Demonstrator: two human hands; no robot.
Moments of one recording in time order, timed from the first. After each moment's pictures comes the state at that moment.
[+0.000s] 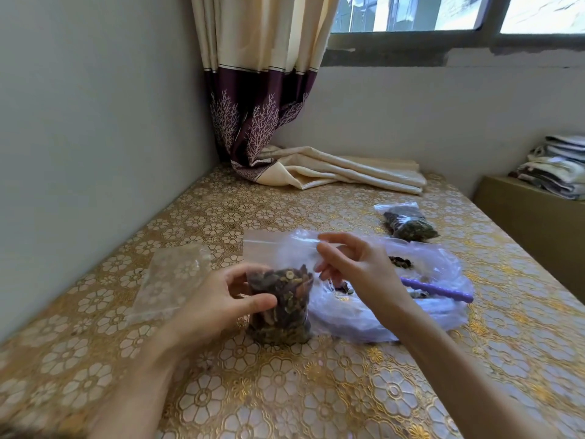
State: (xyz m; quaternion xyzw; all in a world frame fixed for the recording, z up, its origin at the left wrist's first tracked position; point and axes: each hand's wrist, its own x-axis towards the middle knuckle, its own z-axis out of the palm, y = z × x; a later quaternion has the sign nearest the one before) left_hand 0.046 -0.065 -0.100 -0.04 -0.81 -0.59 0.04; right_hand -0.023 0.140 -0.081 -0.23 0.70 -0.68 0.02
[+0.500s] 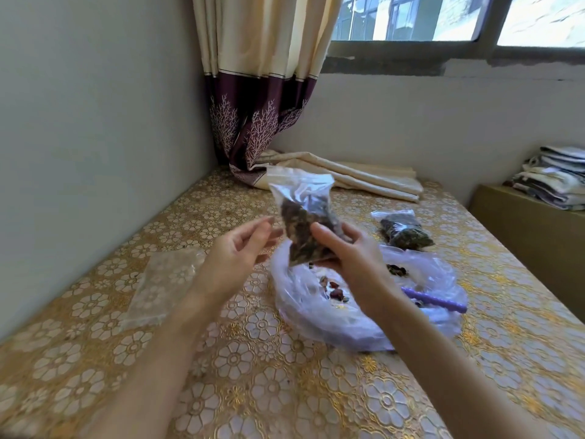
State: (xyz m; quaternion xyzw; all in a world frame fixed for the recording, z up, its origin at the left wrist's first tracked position) left_hand 0.009 -0.043 -0.073 -0.02 -0.77 -0.63 0.14; right_hand -0.039 0.128 -0.066 -0.15 0.62 -0.76 0.08
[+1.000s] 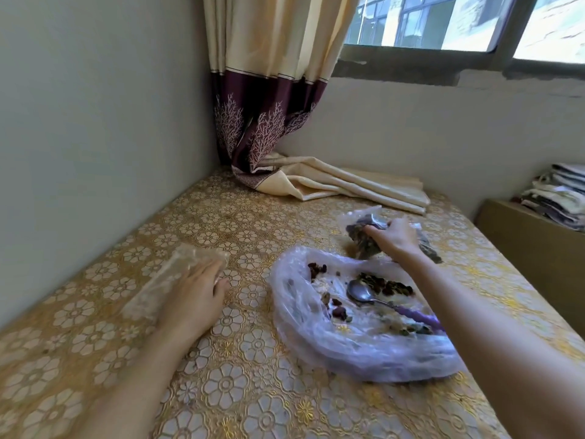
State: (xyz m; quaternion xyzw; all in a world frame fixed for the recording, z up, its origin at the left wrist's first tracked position) left_hand -0.016 -0.099 -0.141 0.15 -0.96 -0.19 0.17; right_hand -0.193 0.173 -0.082 0.01 0.93 -0.35 -0.09
